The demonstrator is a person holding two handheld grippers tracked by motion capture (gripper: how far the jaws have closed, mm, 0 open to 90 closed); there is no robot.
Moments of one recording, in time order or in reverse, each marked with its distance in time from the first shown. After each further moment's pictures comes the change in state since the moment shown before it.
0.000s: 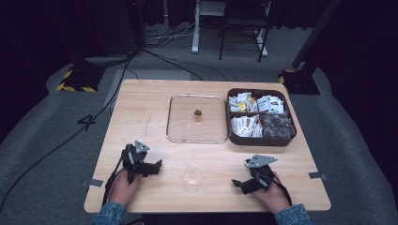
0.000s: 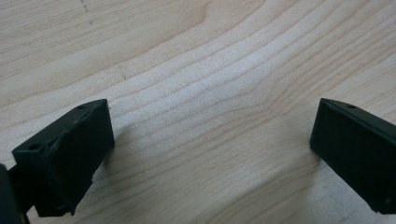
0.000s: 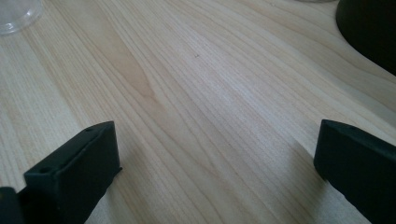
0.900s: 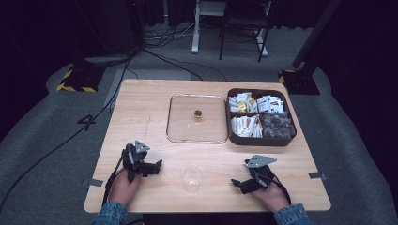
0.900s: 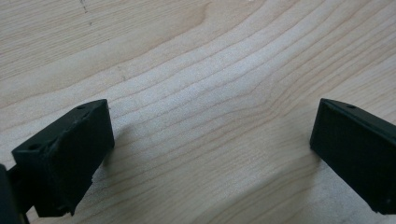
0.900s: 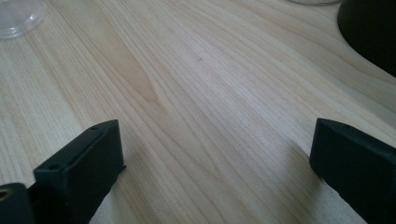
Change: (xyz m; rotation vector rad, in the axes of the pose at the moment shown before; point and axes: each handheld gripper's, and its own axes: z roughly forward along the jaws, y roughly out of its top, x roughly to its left) left arm 0.000 0.001 0.000 0.000 -0.001 0.005; right arm 0.002 0.001 0.001 -0.006 -0.003 0.002
